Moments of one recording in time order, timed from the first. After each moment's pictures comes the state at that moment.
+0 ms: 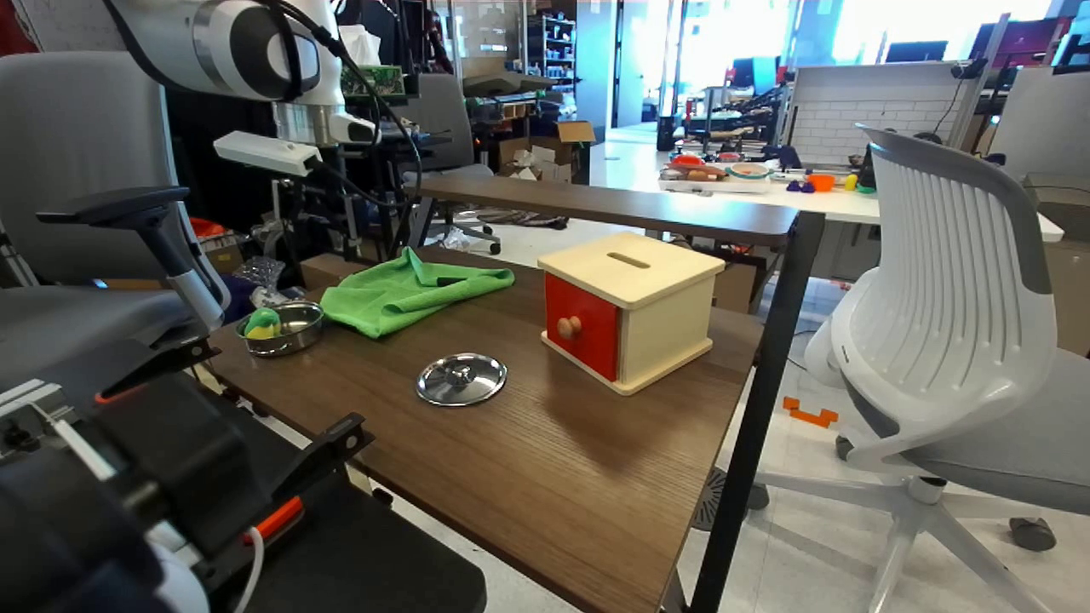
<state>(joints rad) 0.18 0.63 0.19 -1.92 0.00 2.51 0.07</state>
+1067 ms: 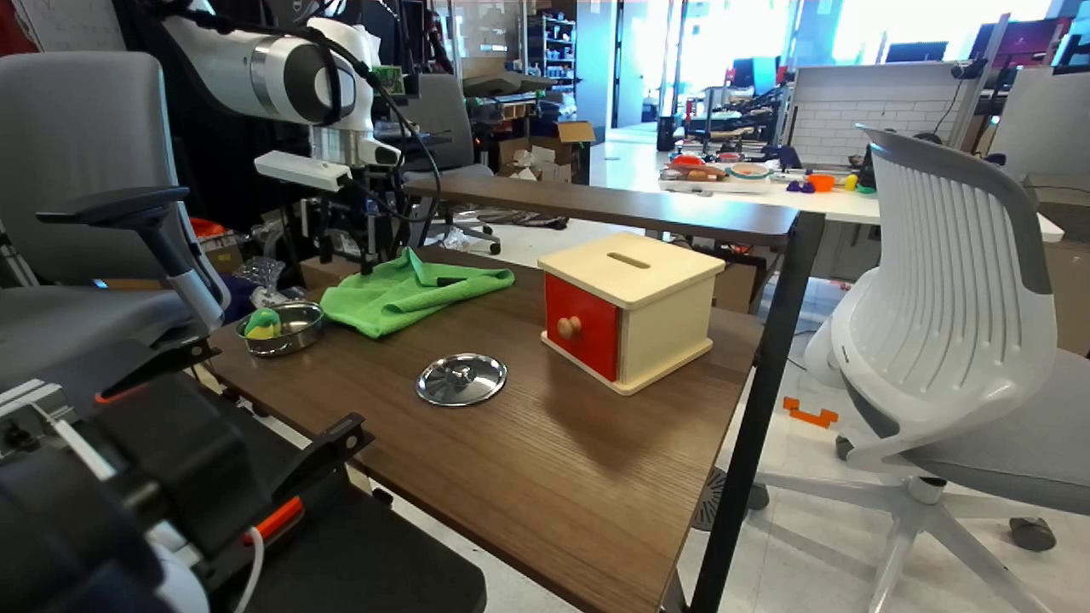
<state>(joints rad) 0.22 0.83 0.16 -1.63 0.00 2.35 0.08</state>
